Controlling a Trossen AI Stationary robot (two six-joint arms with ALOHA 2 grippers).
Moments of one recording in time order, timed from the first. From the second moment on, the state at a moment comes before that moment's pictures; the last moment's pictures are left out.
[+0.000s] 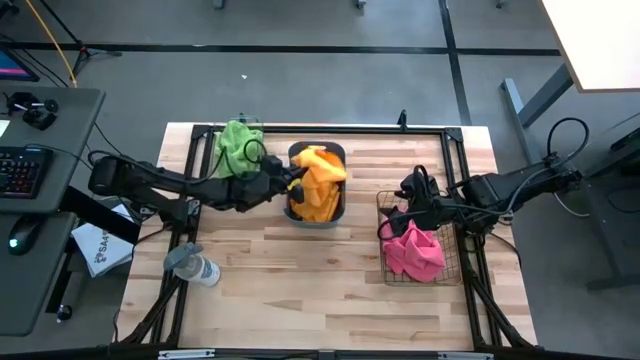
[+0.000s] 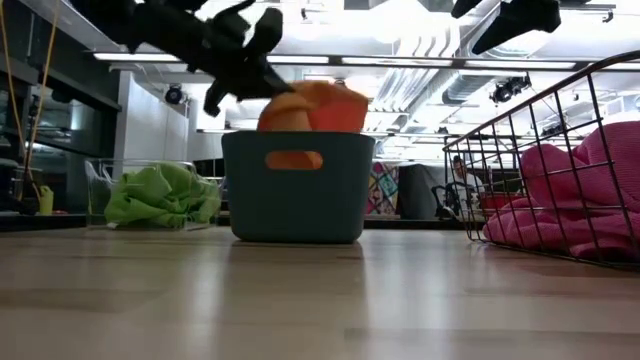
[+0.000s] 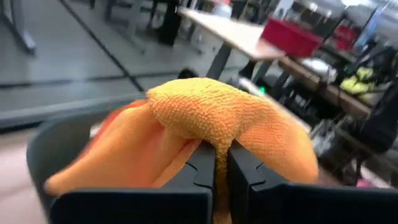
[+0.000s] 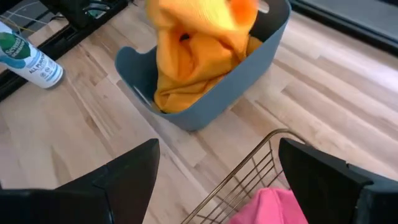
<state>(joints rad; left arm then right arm) 0.01 1.37 0.68 0.43 -0.65 -0.56 0.35 1.16 1.18 -0.96 0.57 0.97</state>
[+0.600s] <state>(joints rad) 0.26 1.44 1.01 -0.38 -0.03 -0.11 0.24 1.16 1.18 -0.95 0.60 1.09</state>
